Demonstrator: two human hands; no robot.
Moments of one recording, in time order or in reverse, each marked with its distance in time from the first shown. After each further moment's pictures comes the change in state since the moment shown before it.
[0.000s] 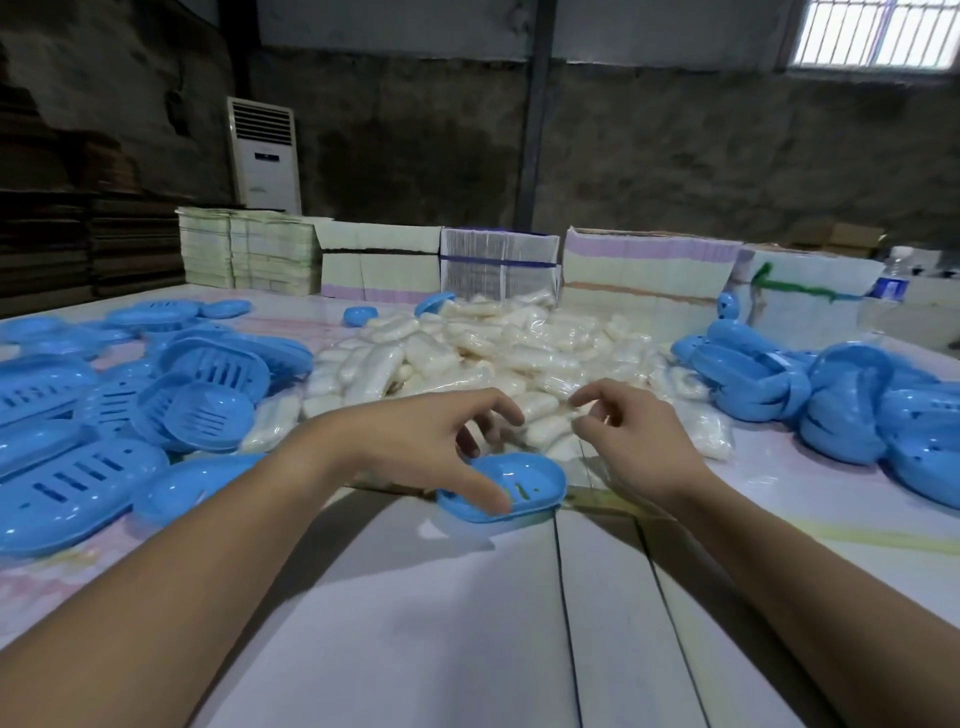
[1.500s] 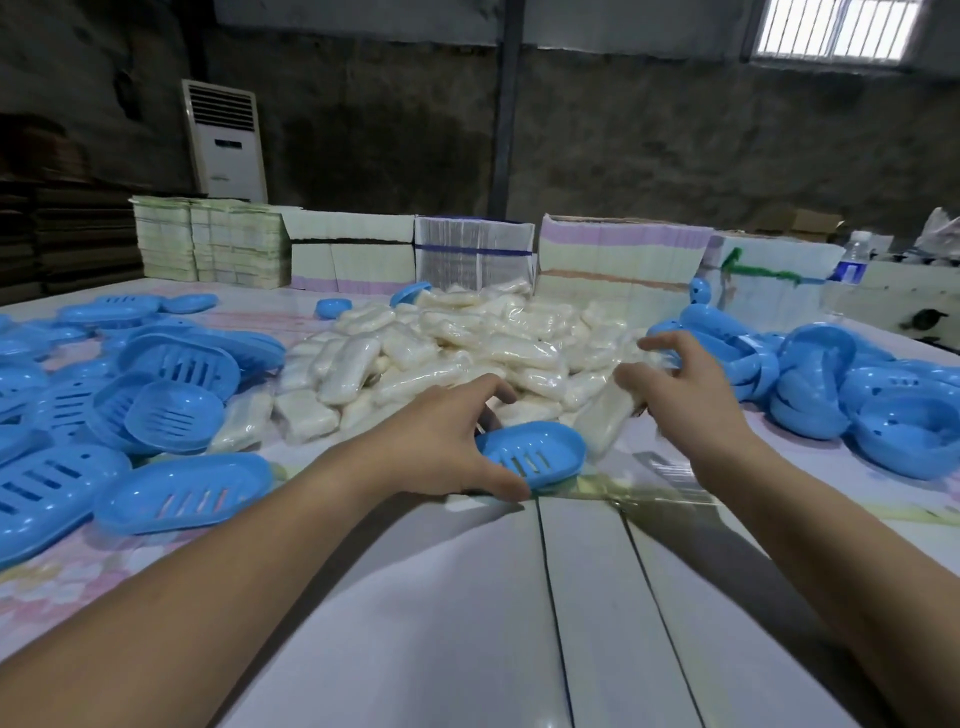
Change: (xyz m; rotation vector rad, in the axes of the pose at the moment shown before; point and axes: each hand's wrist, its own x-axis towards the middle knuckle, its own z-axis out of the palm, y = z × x) left_hand 0.019 0.008 0.031 0.044 0.238 0.006; right_hand 0.000 0.008 -0.041 0.227 0.245 0.167
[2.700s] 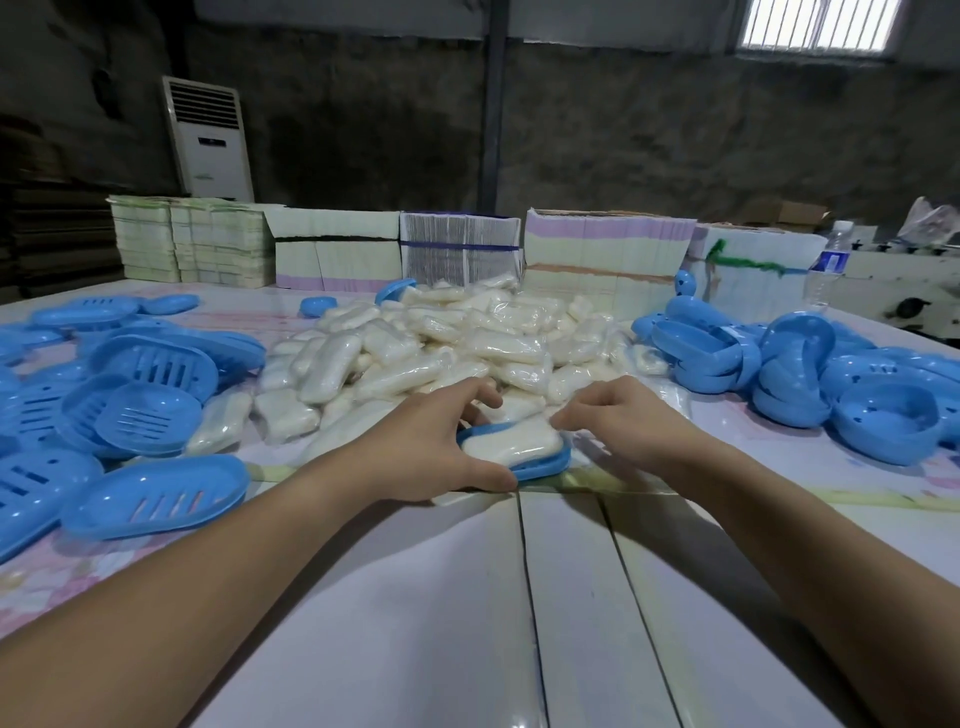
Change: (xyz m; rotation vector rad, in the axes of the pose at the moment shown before) left_hand 0.005 -0.005 0.013 -0.091 0.049 -0.014; right_hand -0.013 -0.006 0.013 -0.231 -0.456 0.078
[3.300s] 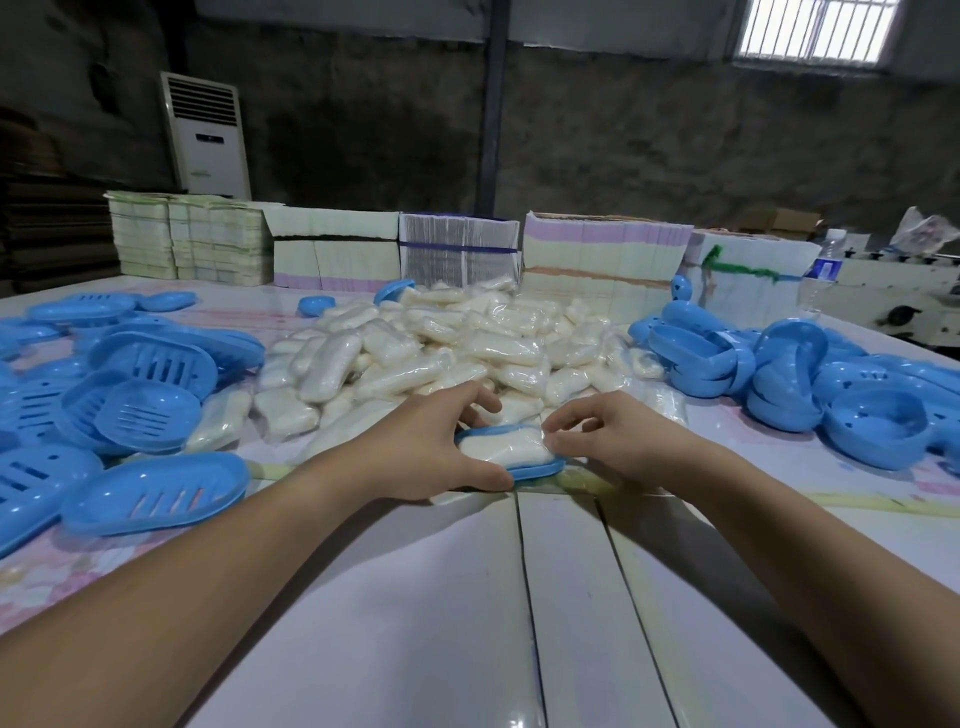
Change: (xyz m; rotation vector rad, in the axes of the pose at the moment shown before) left_hand -0.001 0.000 -0.002 -0.019 -0.029 -0.004; right_hand 0.001 0.007 -0.003 -0.139 -0.142 -0.106
